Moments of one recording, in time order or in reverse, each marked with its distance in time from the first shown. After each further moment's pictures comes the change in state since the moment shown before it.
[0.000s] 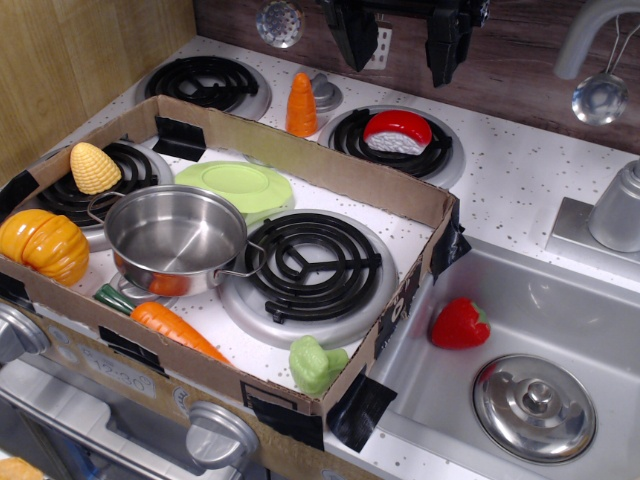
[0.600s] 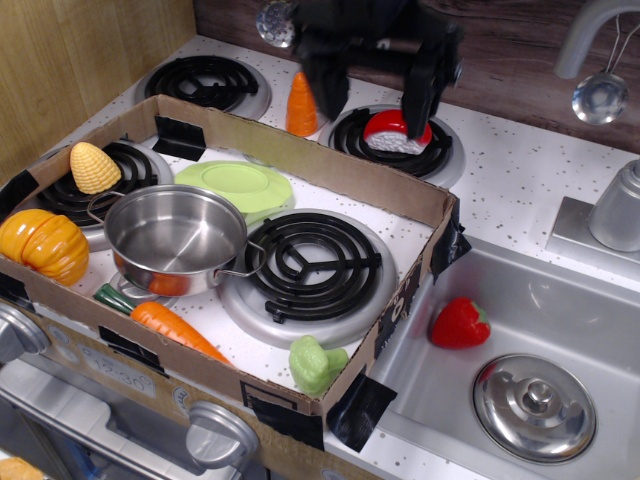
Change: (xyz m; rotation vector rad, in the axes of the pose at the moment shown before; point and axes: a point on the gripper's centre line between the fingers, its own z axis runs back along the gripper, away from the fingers) arm -0.035 -0.002 -0.014 0.060 0.047 0.072
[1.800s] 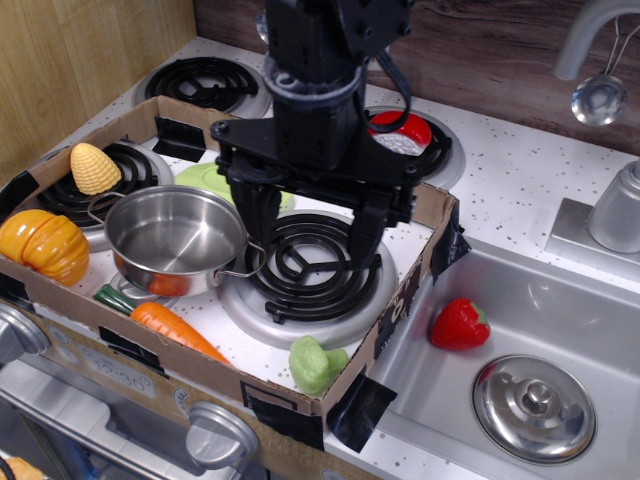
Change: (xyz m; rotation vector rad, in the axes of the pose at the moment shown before) arm -0.080 0.011 -0.007 0.134 0.072 0.141
